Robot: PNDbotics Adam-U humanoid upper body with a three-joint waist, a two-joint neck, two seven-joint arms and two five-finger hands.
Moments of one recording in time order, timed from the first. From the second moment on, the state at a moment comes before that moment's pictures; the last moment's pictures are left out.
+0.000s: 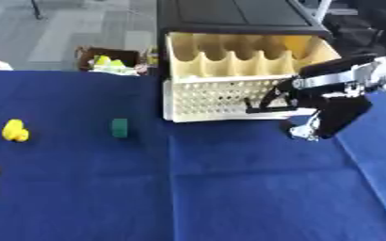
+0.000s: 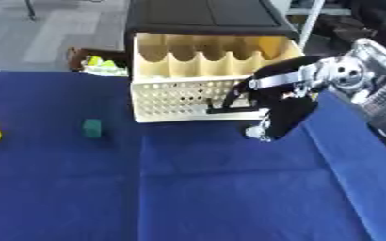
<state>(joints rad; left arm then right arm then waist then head) -0.24 0.29 0.18 -1.98 0.24 -0.14 -0.44 -1.00 -0.99 0.44 -1.68 0.25 0.17 0.91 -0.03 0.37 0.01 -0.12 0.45</state>
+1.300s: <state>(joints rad) -0.27 0.31 0.18 -1.98 0.28 -0.19 -0.43 -0.92 -0.91 0.16 -1.94 0.07 0.19 0.30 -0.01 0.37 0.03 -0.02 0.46</state>
